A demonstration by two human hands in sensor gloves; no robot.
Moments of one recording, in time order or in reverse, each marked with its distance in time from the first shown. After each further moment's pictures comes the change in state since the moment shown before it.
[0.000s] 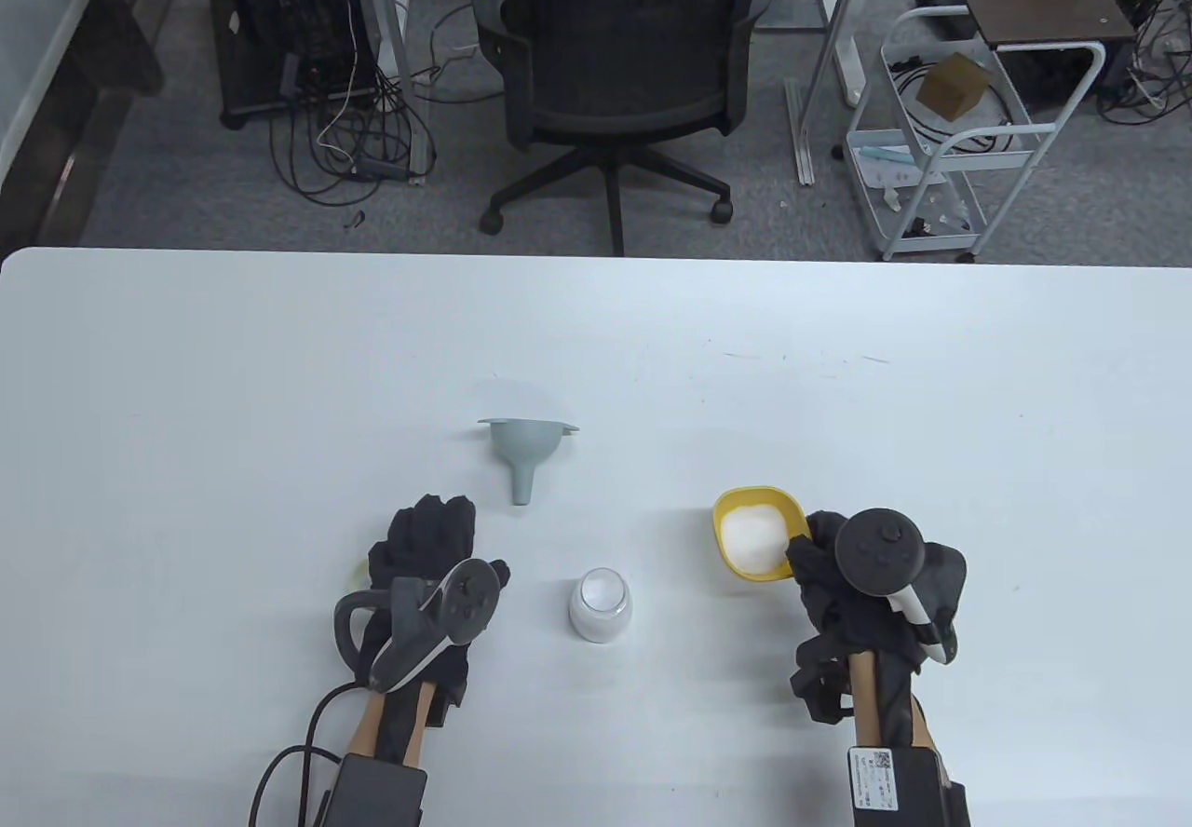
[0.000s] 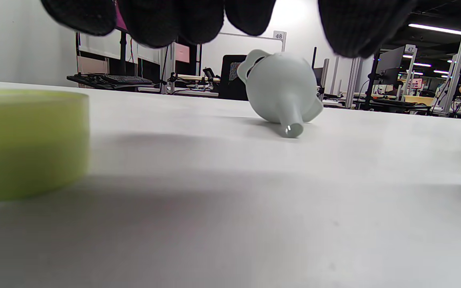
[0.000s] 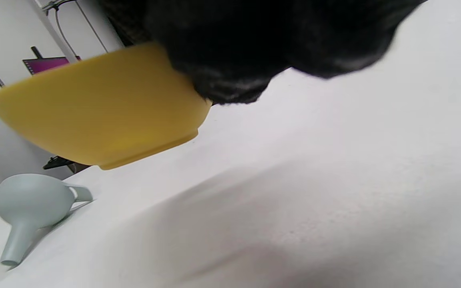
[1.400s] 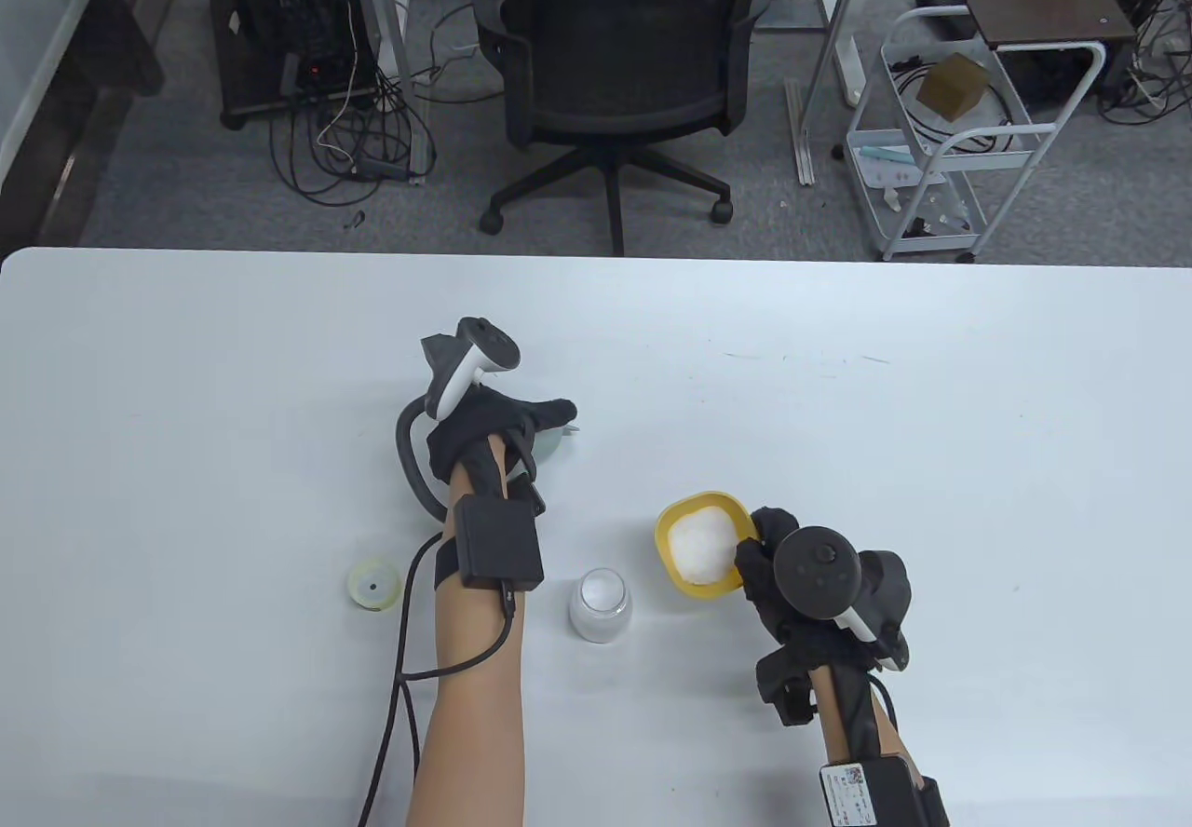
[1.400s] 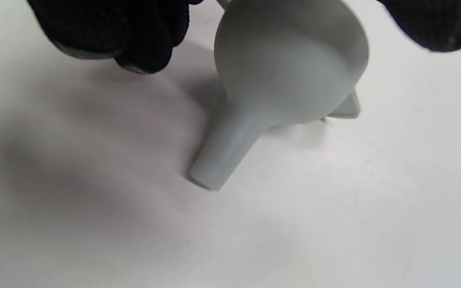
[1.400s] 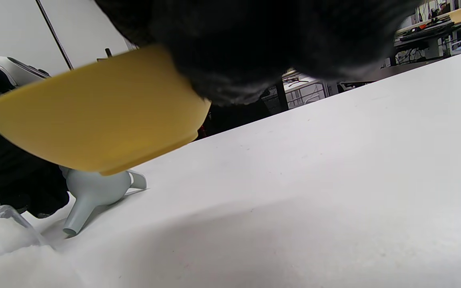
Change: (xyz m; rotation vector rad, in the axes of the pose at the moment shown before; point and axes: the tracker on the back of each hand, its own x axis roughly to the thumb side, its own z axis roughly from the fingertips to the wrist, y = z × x) left_hand 0.021 0.005 -0.192 -0.719 0.438 0.309; right_hand 0.036 0.012 0.011 -0.070 -0.174 0.096
